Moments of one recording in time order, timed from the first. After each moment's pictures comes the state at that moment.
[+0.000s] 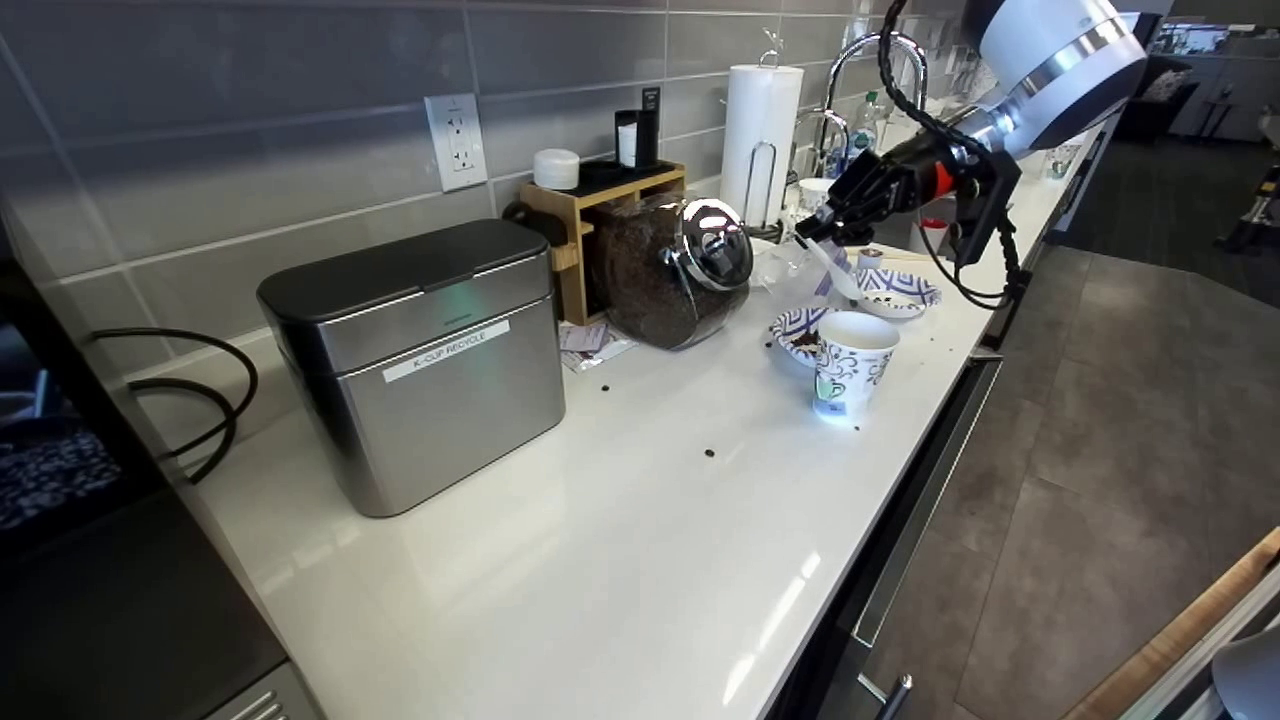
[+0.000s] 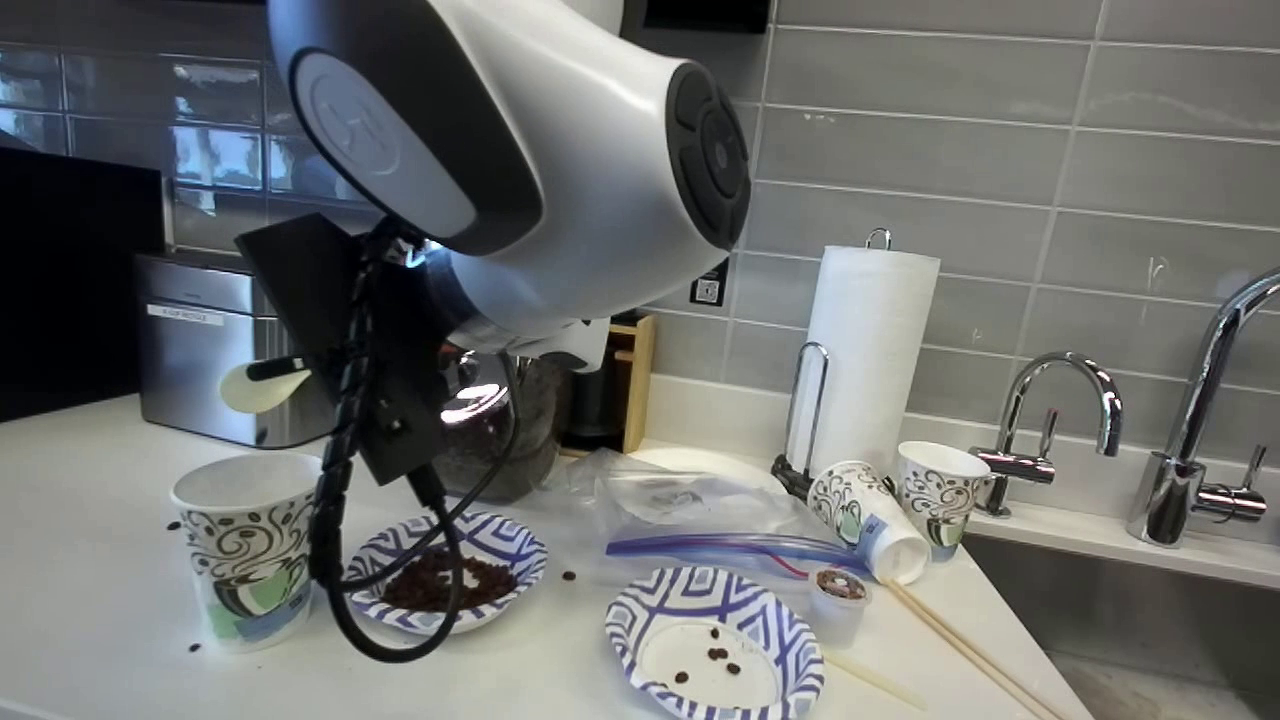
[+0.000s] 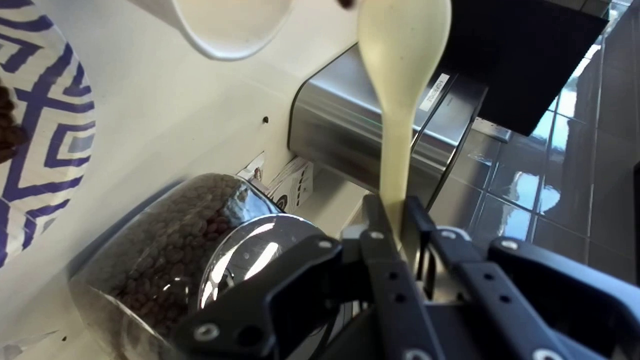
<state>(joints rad) -0.06 0.02 -0.11 -2.35 1.26 1.85 -1.12</state>
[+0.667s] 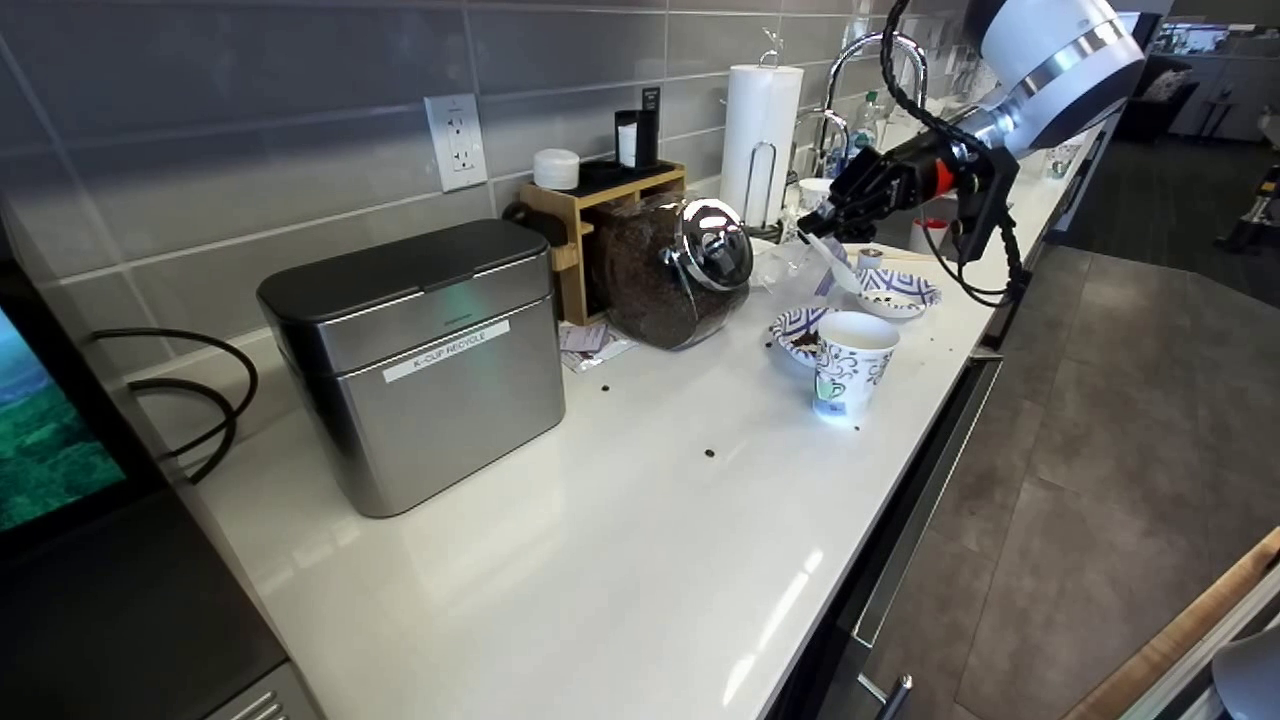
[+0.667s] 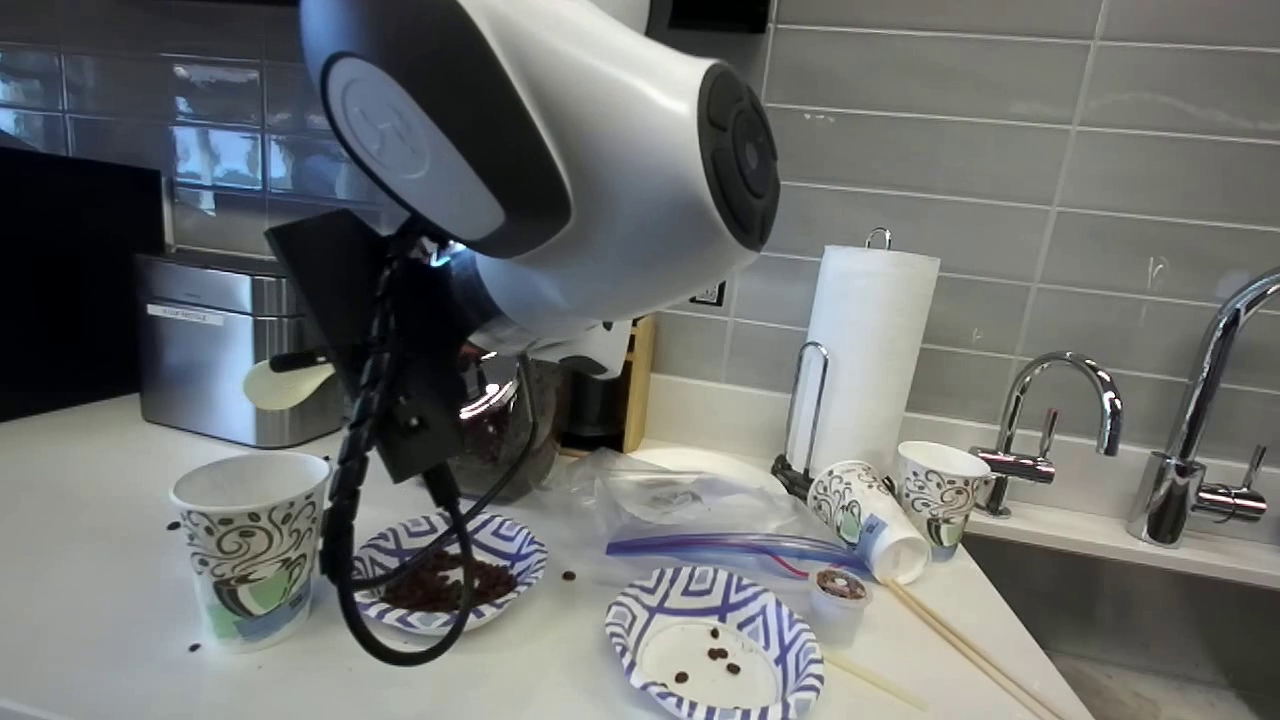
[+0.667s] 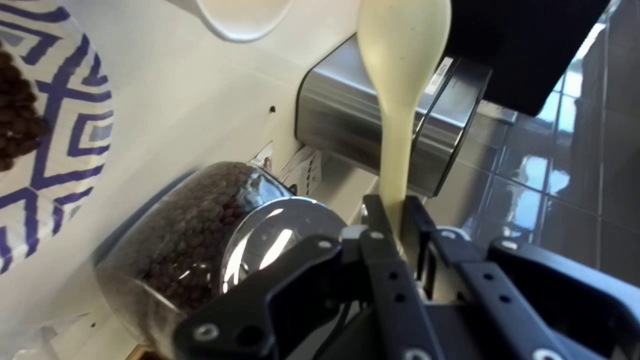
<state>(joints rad) -0.08 0.03 -0.11 -2.33 1.26 1.85 -1.07</state>
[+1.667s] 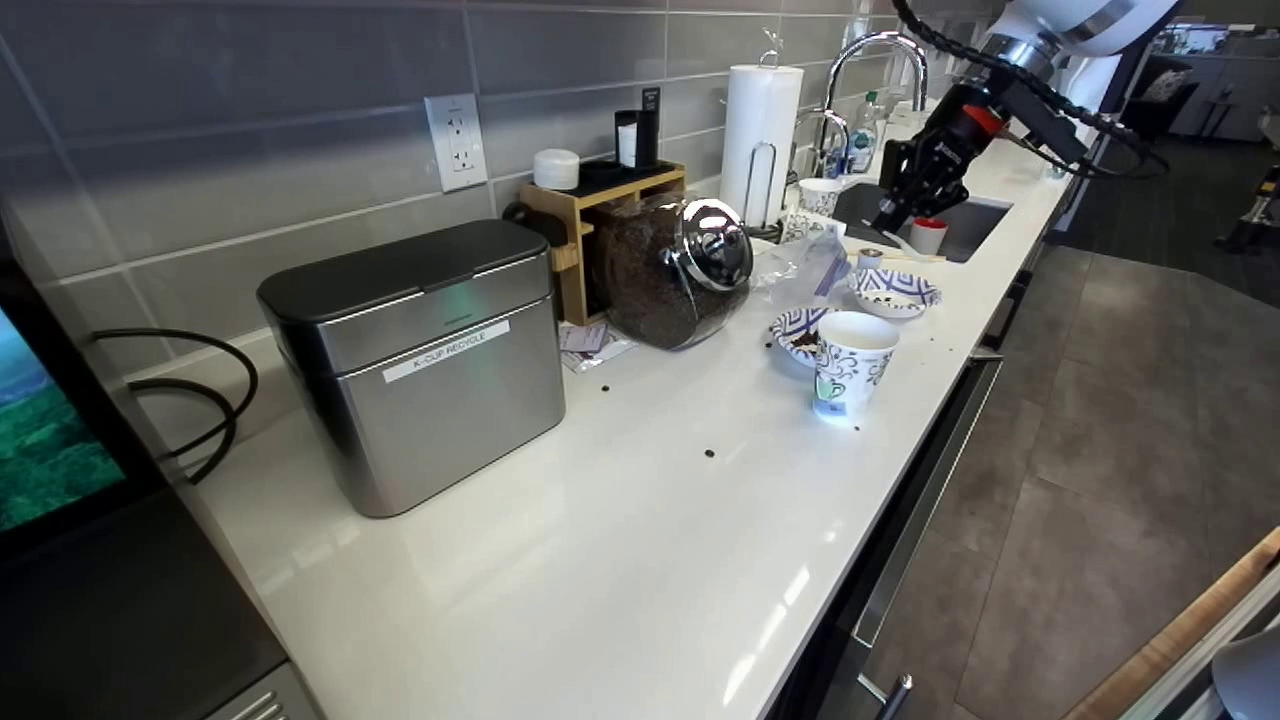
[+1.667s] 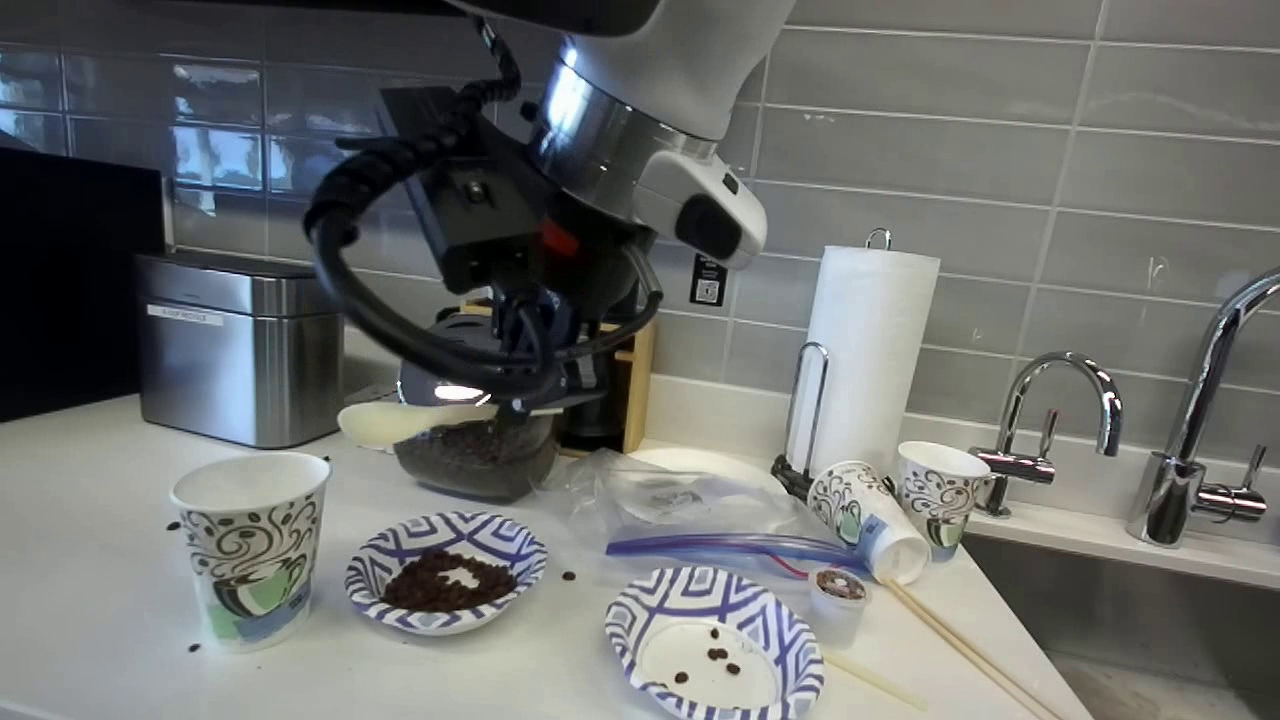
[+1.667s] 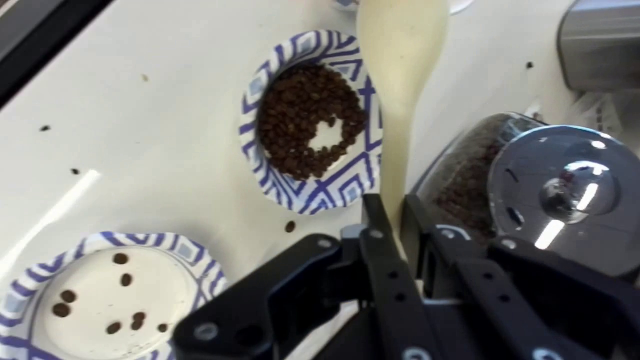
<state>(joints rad) -0.10 -0.07 -0.11 -2.26 0.59 2.14 -0.23</state>
